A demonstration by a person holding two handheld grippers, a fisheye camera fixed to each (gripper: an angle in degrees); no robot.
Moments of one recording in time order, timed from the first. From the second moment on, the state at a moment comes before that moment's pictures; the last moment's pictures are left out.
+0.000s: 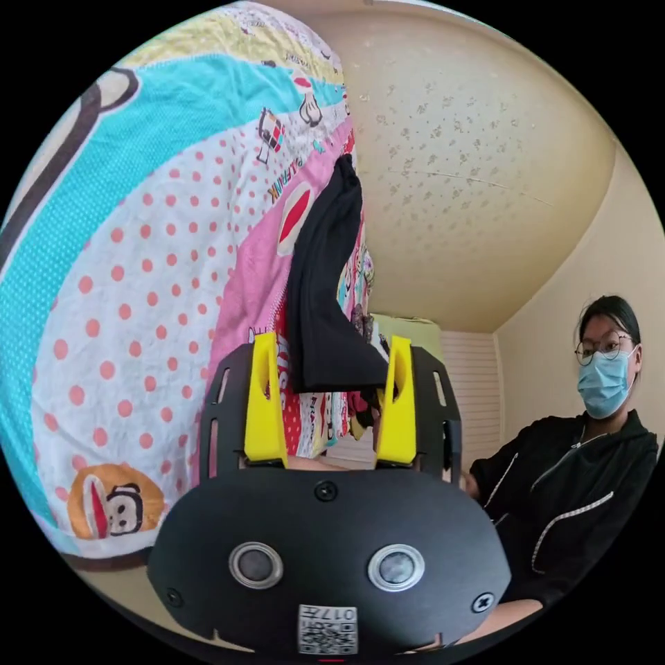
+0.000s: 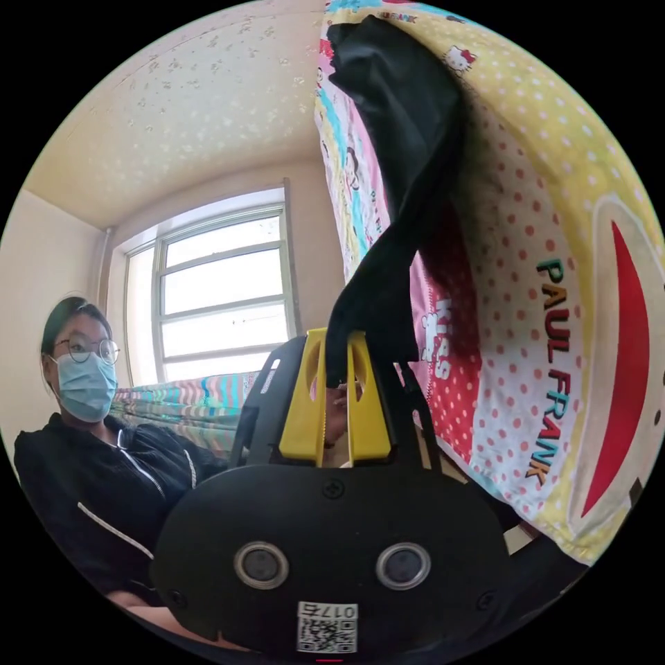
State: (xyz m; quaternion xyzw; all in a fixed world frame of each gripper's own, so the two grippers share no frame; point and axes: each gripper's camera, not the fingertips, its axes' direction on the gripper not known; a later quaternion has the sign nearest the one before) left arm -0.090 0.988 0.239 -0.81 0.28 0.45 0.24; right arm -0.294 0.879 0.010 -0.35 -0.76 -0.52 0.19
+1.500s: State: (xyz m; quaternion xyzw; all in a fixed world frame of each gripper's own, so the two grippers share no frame) left arm -0.140 1.013 -0.236 -0.82 0.42 0.39 0.02; right arm 0.041 0.799 -0.265 -0.25 -0.84 -0.47 0.08
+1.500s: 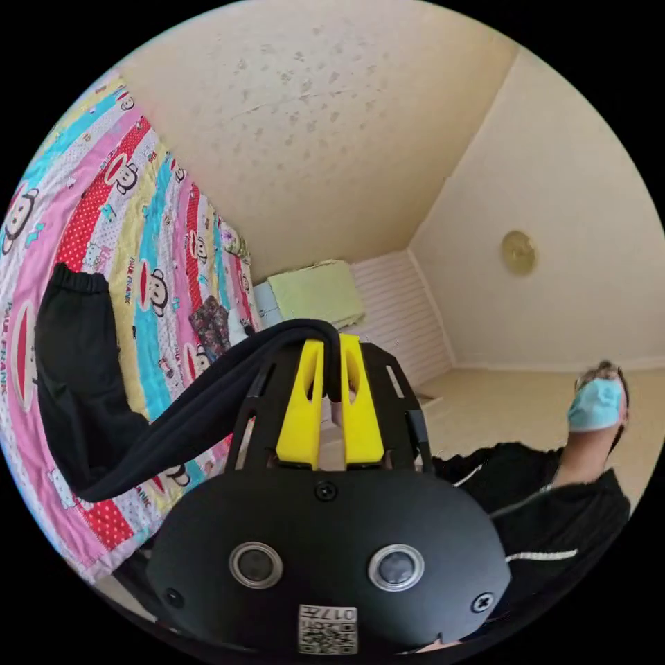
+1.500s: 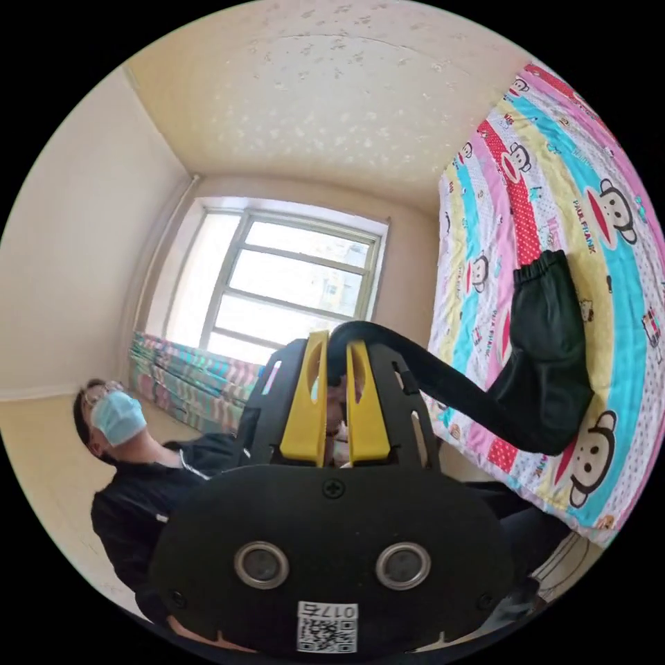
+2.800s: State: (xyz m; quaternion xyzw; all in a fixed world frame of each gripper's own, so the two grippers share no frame) left arm -0.362 1.057 -0.355 -0.75 0.32 0.57 -0.13; right arm 0.164 0.912 -0.293 -0.15 -0.77 -0.60 0.17
